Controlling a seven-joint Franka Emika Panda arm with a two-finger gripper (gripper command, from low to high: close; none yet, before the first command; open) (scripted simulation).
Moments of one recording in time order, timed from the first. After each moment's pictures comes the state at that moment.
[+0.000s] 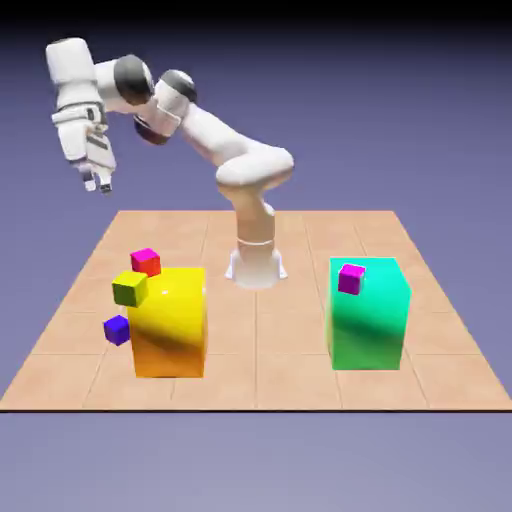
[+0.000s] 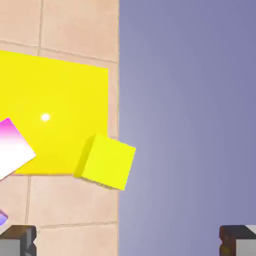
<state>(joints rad) 0.89 -1.26 -1.19 -2.07 -0.84 1.67 -1.01</state>
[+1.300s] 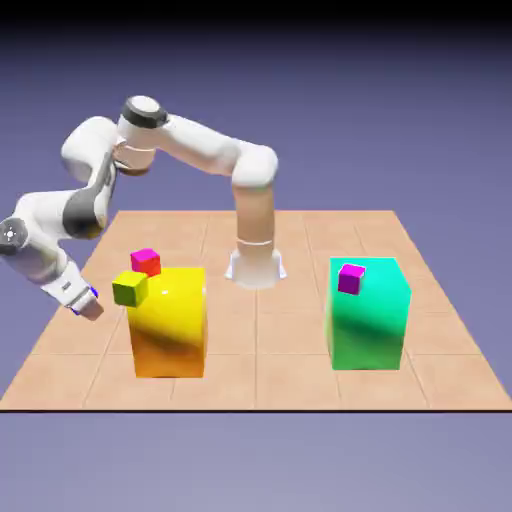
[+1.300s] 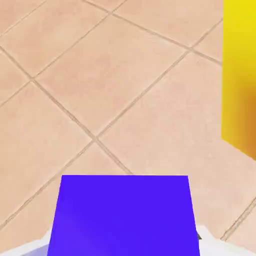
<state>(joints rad) 1.47 -1.07 -1.82 -1.68 -1.04 1.23 -1.68</state>
